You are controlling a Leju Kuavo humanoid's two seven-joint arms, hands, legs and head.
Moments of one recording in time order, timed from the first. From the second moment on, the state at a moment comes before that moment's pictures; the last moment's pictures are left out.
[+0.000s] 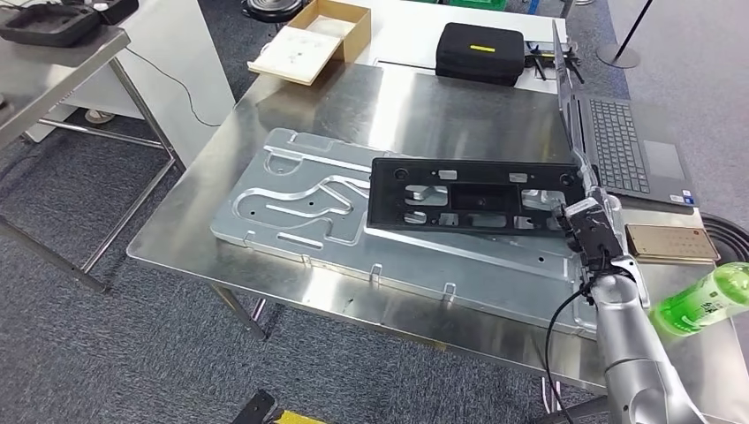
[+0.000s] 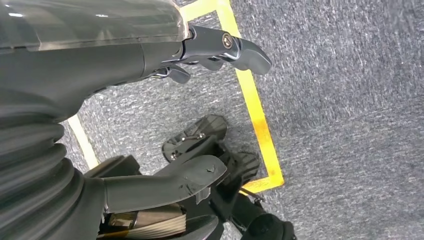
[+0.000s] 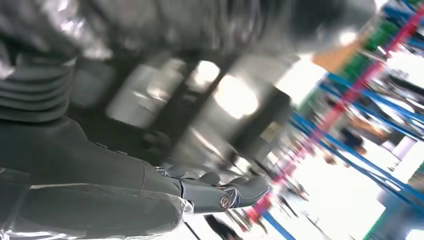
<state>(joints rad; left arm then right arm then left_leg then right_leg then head) -0.18 -0.14 0.47 -0.22 -0.90 -0.10 -0.43 -0.55 -0.15 -0.11 -1.00 0.35 -0.07 -0.53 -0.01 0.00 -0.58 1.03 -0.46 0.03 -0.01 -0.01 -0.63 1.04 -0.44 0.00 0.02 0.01</state>
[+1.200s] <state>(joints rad) -0.18 -0.14 0.47 -0.22 -0.90 -0.09 -0.39 -0.39 -0.09 0.14 -1.53 0.67 -0.45 -0.42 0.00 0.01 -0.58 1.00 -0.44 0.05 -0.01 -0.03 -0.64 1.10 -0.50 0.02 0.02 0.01</state>
